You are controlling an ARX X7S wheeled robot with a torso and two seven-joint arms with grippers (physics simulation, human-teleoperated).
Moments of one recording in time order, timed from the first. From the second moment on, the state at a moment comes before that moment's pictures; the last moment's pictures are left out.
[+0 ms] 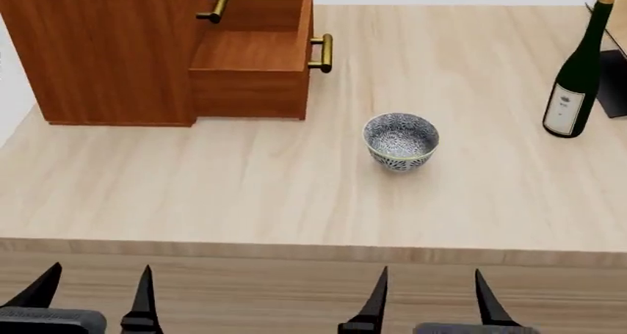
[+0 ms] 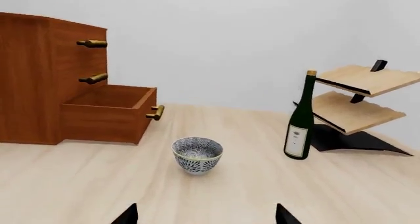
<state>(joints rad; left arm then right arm) -0.08 -0.15 0.13 0.24 -0.20 -0.23 -0.14 0.06 0.14 -0.15 -0.31 0.04 0.27 0.23</state>
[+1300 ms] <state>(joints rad) 0.05 -0.24 0.18 0.50 -0.23 -0.33 -0.24 0.10 0.19 -0.18 -0.37 0.08 0.34 0.27</state>
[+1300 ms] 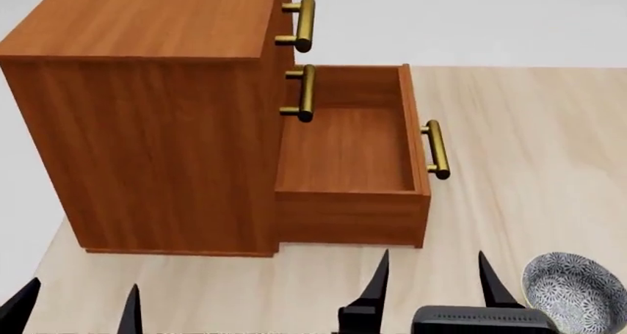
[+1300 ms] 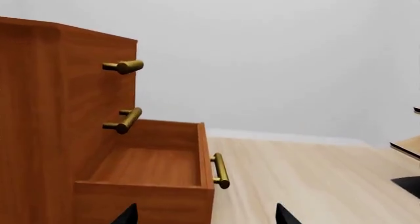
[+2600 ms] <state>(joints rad) 0.20 -0.31 0.18 0.64 -0.24 -0.33 -0.31 0.10 0.21 -0.20 -0.34 0.12 0.32 0.30</state>
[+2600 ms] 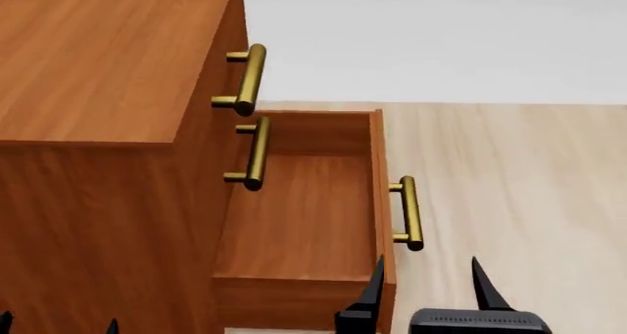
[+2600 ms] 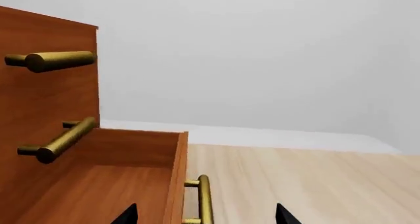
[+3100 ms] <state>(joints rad) 0.20 -0.32 0.18 0.66 -0.25 -0.33 -0.32 0.11 0.23 -0.24 -0.34 0.11 0.33 0.31</state>
